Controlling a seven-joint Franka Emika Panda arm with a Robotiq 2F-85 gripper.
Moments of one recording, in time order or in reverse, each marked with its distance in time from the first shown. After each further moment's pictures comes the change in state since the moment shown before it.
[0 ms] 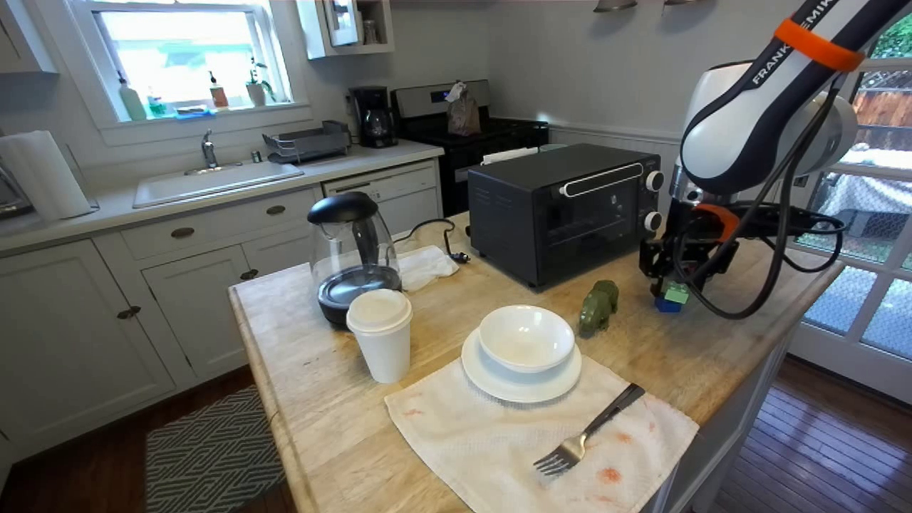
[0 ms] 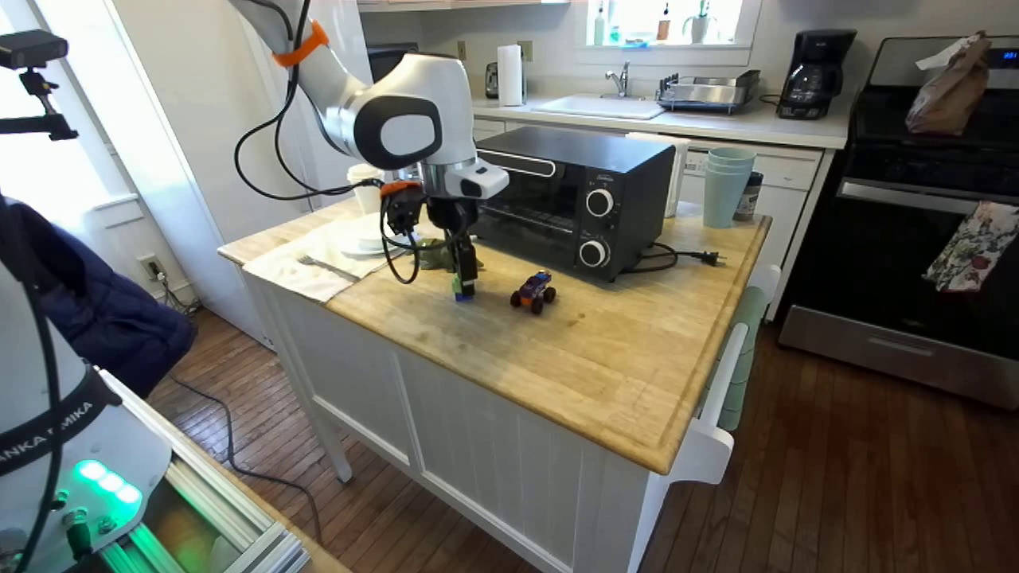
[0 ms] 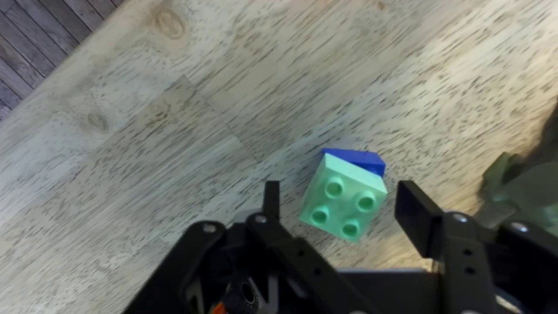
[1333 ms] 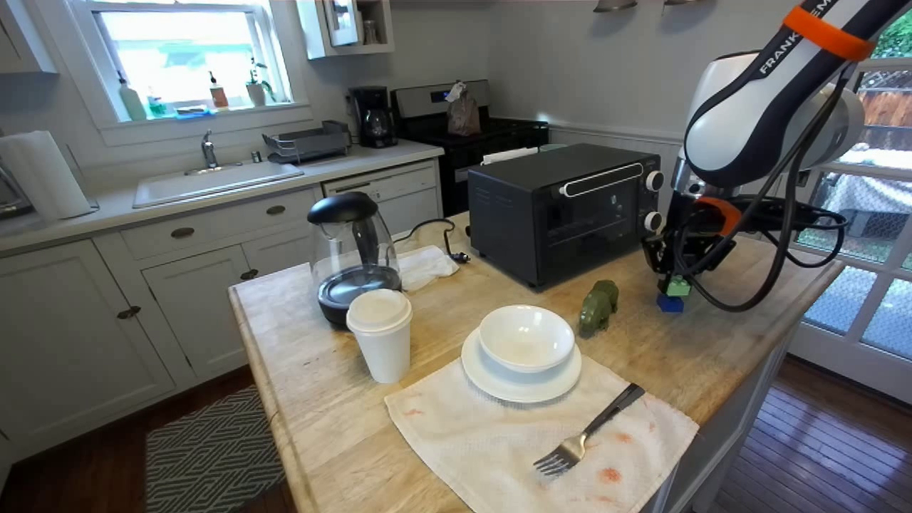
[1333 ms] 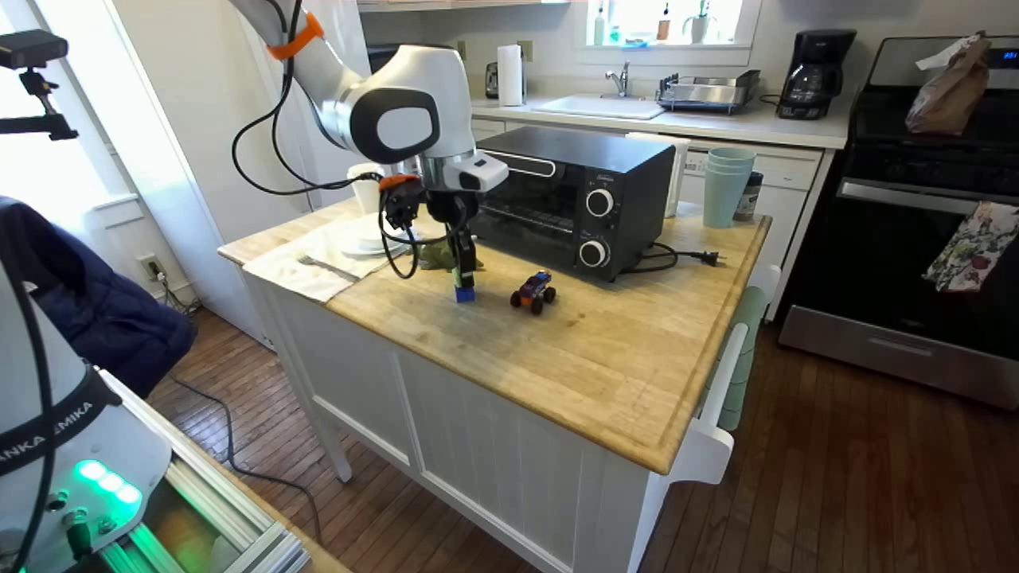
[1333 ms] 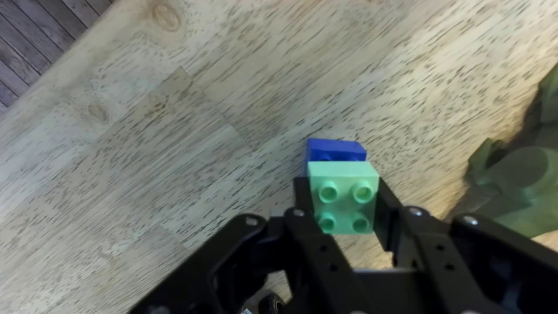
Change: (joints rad) arm 0.000 -0.027 -0.001 -0.011 0.002 0.011 0.005
